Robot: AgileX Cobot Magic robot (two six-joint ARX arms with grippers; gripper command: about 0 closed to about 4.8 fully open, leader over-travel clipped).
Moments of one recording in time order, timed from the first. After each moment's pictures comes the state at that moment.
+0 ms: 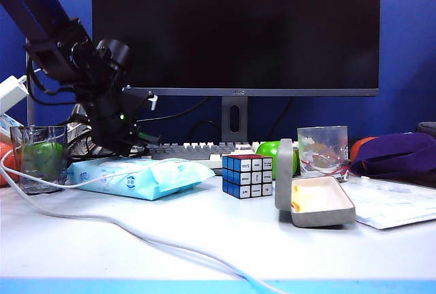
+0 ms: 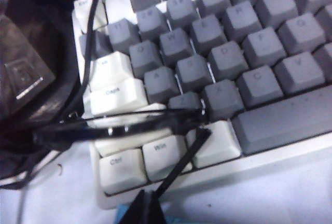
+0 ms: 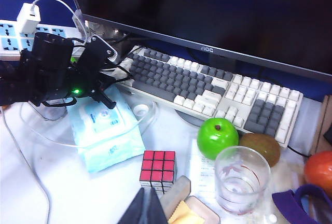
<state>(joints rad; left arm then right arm) -0.29 2.14 1.46 0.11 -0.24 0.21 0.28 0.99 1.19 -0.54 -0.29 -0.02</state>
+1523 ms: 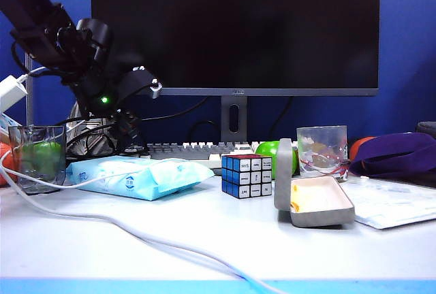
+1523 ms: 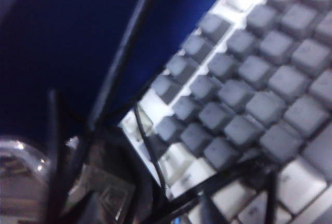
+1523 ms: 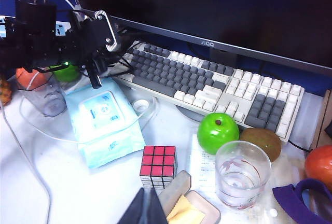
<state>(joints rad) -0.20 2.15 1.58 0.13 -0.03 0.81 0.28 1.00 1.19 -0.55 -0.29 -0.02</state>
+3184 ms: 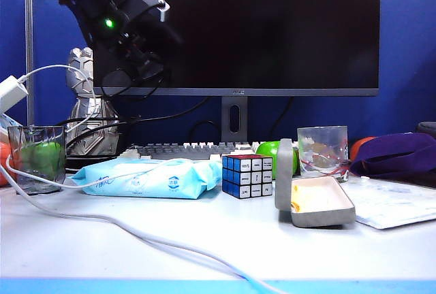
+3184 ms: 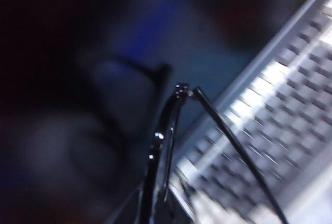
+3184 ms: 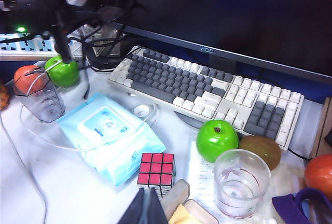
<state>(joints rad) -0.28 1.87 1.58 -0.03 0.00 0.74 0.28 1.01 1.19 -0.51 -0.29 -0.02</state>
